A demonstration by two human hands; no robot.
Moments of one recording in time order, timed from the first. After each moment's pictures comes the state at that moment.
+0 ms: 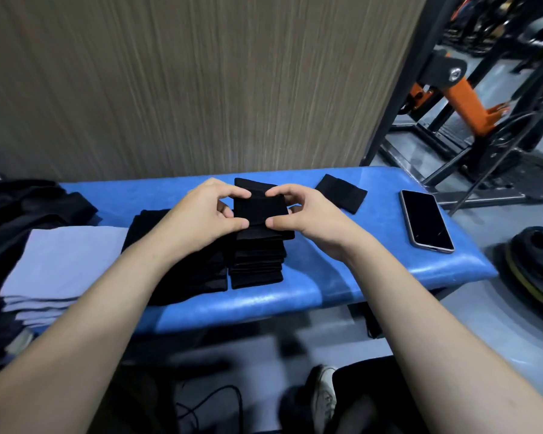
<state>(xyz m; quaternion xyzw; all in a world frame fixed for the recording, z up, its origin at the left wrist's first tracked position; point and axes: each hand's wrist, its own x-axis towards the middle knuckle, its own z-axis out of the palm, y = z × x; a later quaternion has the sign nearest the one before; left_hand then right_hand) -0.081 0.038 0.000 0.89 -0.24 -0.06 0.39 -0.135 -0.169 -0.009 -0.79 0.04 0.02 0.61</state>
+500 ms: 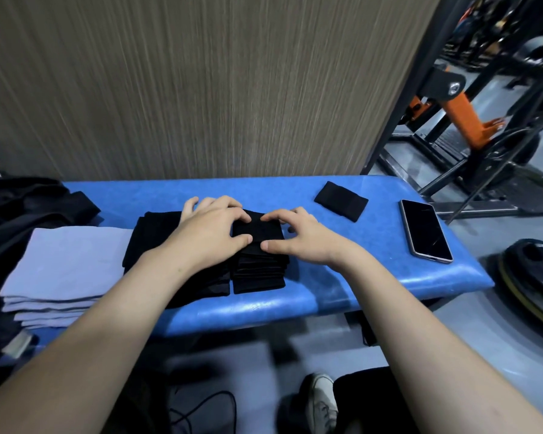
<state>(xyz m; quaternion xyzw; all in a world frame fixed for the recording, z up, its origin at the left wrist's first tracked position) -0.080 0.035 -0.019 0.95 -0.27 -0.01 0.15 -0.130 -0.166 -0.026 -0.92 0.02 0.09 0.38</state>
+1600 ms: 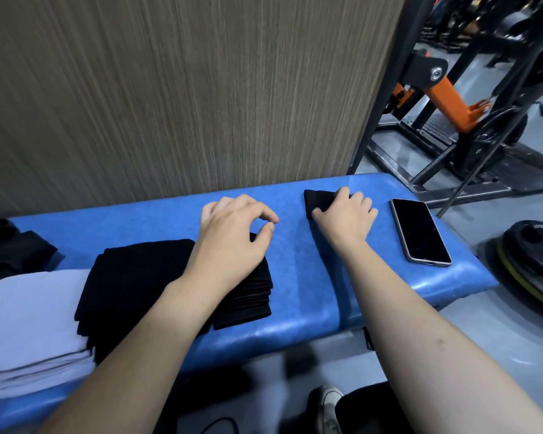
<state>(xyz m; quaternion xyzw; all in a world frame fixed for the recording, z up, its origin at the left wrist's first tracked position) -0.080 -0.033 -0.017 0.88 -0.32 0.13 0.32 -0.059 -0.267 -0.079 -0.91 0.37 -0.16 0.08</state>
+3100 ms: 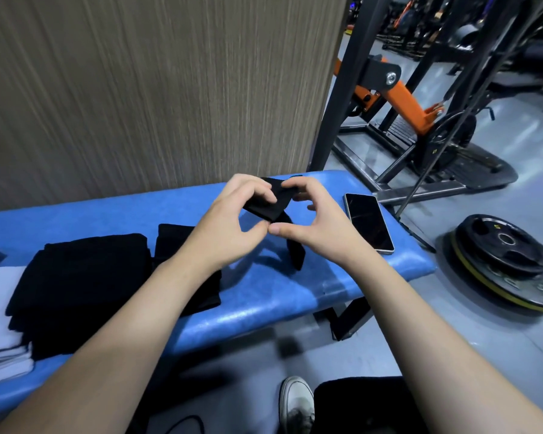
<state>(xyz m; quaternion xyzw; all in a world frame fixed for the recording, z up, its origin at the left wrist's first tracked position) -0.095 -0.089 -0.012 0.75 -0.44 0.03 0.49 -0.175 -0.270 -0.007 -0.88 0.01 -0.17 0.45</state>
